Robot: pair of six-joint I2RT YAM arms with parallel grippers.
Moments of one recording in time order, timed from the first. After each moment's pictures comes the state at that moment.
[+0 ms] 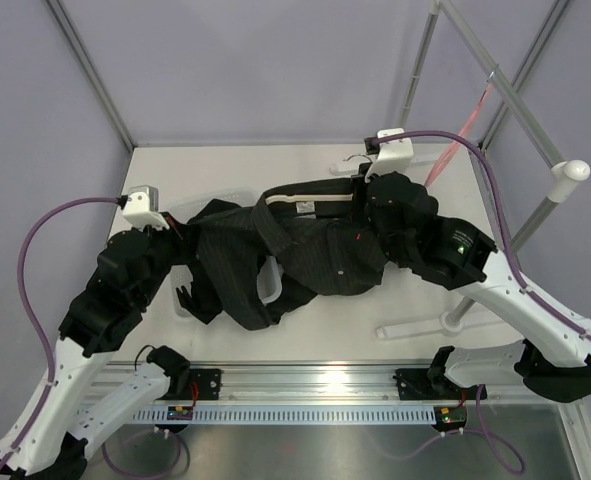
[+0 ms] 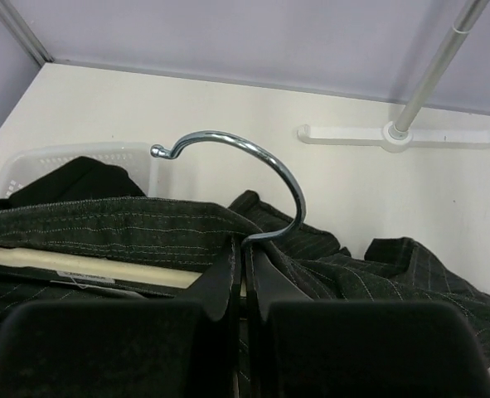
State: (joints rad) left arm -0.53 0.63 1.06 -0.65 -0.30 -0.45; right arm 1.00 1.24 1.60 -0.66 0.75 0.29
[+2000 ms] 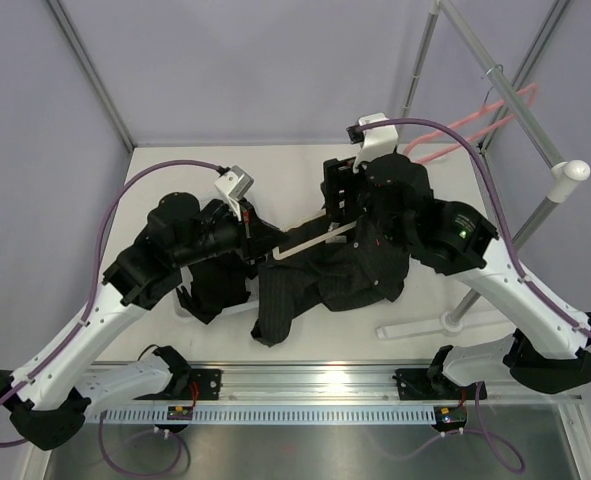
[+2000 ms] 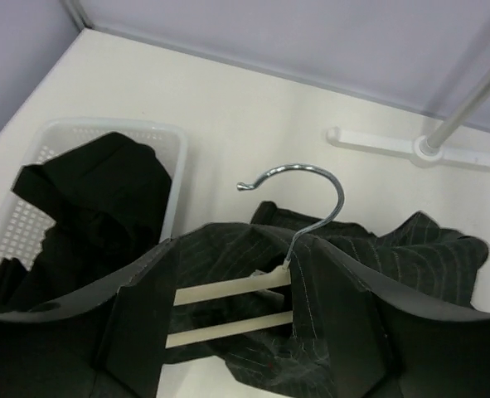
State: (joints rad) left arm -0.72 0.95 1.17 -0.41 0.36 -0.36; right arm 0.97 1.33 1.75 -0.76 0.58 0.22
